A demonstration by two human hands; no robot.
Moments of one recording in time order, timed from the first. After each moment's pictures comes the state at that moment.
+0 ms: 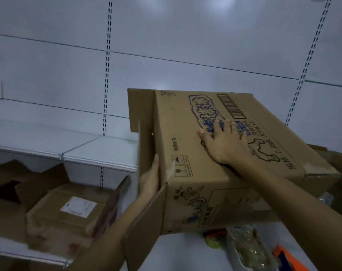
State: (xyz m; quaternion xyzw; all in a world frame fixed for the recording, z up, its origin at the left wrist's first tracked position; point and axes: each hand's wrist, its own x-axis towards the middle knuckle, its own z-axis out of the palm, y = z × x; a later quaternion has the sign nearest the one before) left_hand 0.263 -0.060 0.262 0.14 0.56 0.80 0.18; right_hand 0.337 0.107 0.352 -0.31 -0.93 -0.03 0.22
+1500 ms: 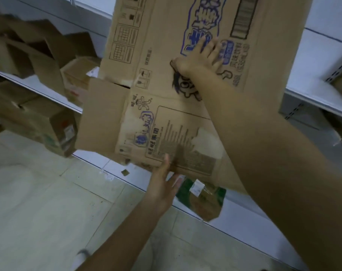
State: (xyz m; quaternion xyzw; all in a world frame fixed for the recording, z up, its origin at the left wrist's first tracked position) left_hand 0.474 -0.023 0.011 -0.14 0.33 0.88 0.30; right_hand 0.286 0.089 0.201 -0.25 -0.96 0.06 0.11
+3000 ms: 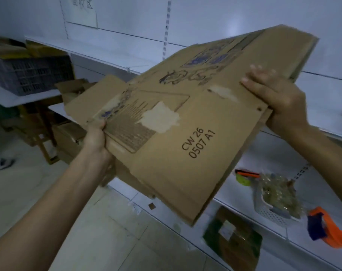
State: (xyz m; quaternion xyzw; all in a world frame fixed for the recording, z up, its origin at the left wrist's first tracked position) left_hand 0.412 -0.197 0.172 -0.18 0.38 0.91 0.01; right_hand 0.436 0.163 0.252 0.30 -0.78 -0.07 0.54
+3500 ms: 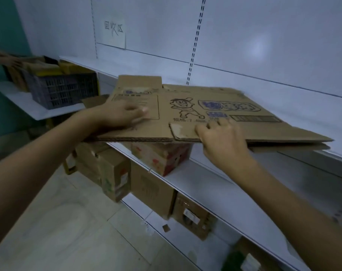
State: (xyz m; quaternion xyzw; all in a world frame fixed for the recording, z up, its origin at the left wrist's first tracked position) left_hand 0.312 -0.281 0.264 0.15 0.96 0.23 0.01; right_hand 0.368 -0.025 0.220 0.16 -0.91 -0.18 0.34
